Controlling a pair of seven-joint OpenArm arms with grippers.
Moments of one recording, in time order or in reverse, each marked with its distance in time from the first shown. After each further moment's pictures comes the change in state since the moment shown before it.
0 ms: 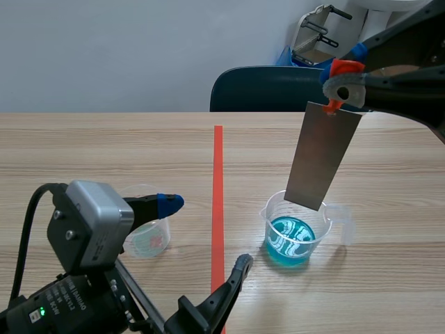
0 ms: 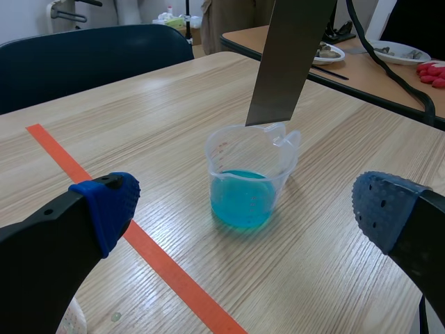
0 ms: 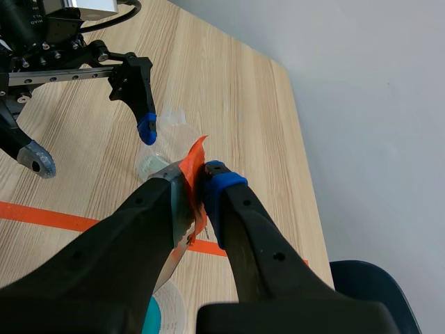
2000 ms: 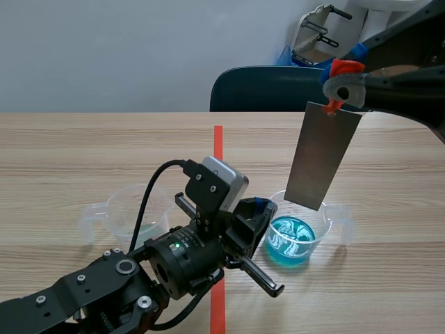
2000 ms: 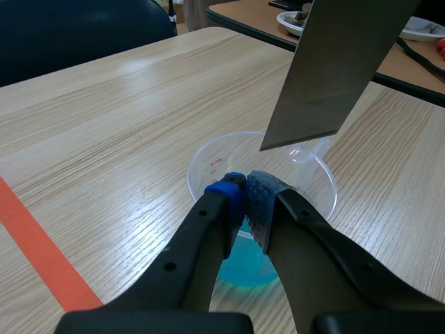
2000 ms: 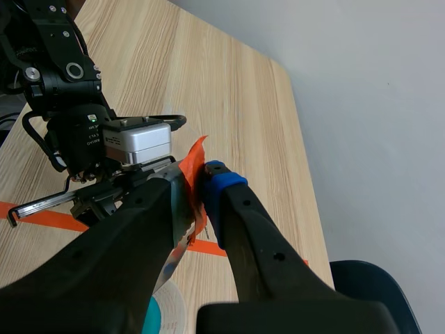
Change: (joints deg) left arm -24.3 18.2 12.0 -25.6 -1.5 -0.9 5.4; right arm 0.0 0.0 0.0 0.0 0.0 0.0 0.0
